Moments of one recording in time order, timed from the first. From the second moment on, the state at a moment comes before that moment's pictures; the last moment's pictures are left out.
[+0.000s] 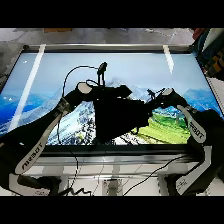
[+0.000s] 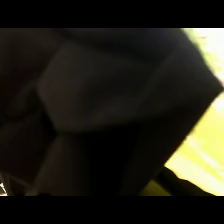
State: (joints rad) left arm -0.51 -1.64 1.44 0.50 -0.67 -1.16; right arm 0.03 -1.84 1.32 -0.75 1.22 1.47
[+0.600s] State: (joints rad) left arm -0.34 -1.29 1.44 0.76 -0.82 -1.16; right arm -0.09 -1.48 1.55 -0.85 1.11 1.44
